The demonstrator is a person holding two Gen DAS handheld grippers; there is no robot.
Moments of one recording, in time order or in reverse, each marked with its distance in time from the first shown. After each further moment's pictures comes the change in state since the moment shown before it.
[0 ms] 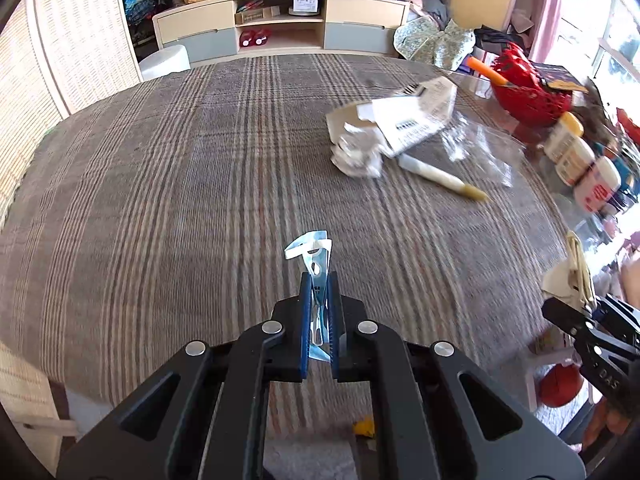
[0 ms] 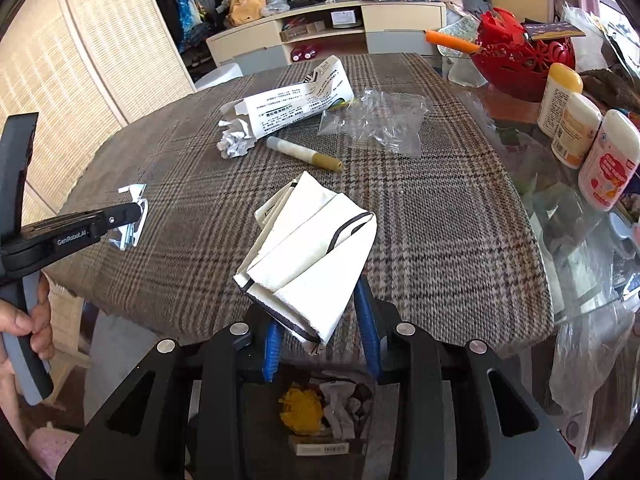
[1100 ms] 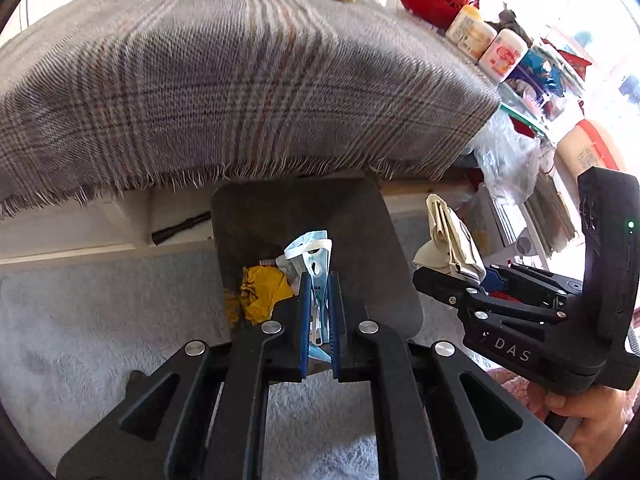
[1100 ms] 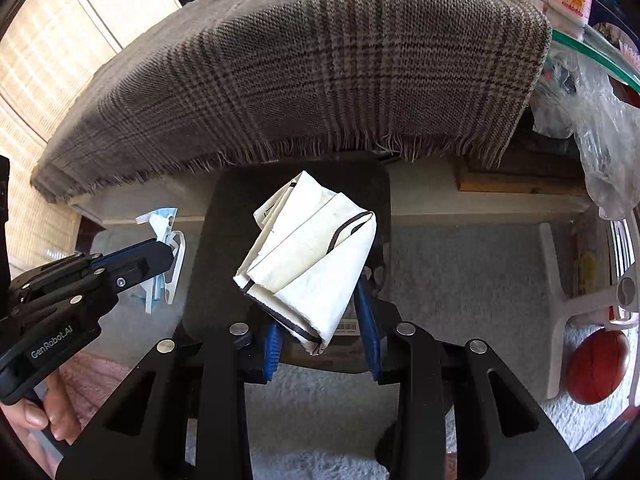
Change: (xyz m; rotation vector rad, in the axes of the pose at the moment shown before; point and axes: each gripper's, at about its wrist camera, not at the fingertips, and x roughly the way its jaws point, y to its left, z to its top) left arm 0.016 -0.075 -0.217 0.011 0.093 -0.260; right arm 0.016 -0.007 -0.180 0.035 0.210 0.001
